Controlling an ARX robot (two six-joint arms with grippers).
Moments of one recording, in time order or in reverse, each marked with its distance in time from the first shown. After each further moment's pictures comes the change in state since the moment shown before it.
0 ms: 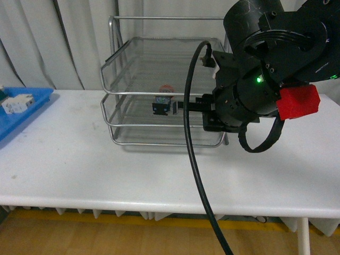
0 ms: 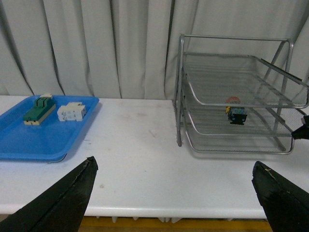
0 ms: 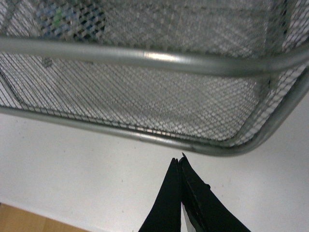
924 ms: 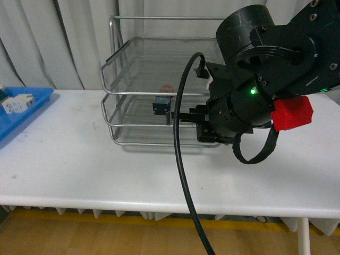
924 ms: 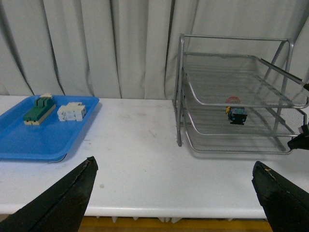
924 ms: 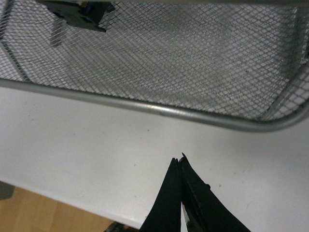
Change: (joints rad) left arm 0.000 0.000 0.000 0.000 0.000 0.000; right arm 0.011 0.006 -0.024 -0.002 -0.035 0.022
